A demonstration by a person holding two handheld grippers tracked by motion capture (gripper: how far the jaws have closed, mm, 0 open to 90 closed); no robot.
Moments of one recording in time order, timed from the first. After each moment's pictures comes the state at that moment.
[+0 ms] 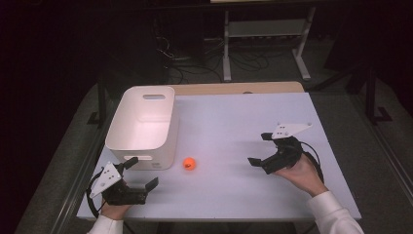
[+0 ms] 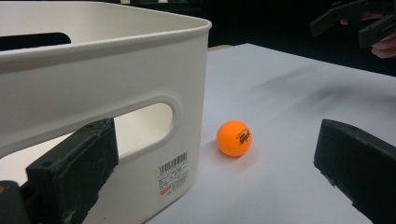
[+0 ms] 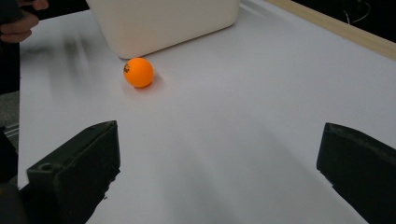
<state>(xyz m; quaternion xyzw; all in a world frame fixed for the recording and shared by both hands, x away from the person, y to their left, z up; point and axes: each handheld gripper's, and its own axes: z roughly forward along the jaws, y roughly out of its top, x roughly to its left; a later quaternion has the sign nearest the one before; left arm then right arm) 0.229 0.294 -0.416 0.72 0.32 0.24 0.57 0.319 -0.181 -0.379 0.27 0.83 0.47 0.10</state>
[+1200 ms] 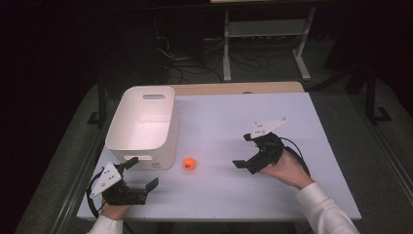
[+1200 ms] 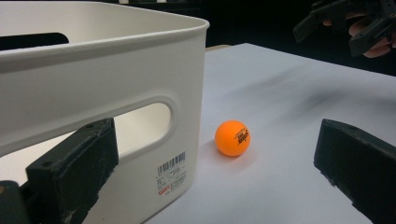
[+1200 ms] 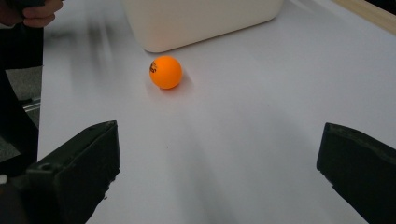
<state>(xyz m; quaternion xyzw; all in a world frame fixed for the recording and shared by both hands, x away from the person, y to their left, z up) 0.229 0.294 -0.416 0.72 0.32 0.24 0.57 0.330 -0.136 -0.374 0.22 0.87 0.45 0.06</state>
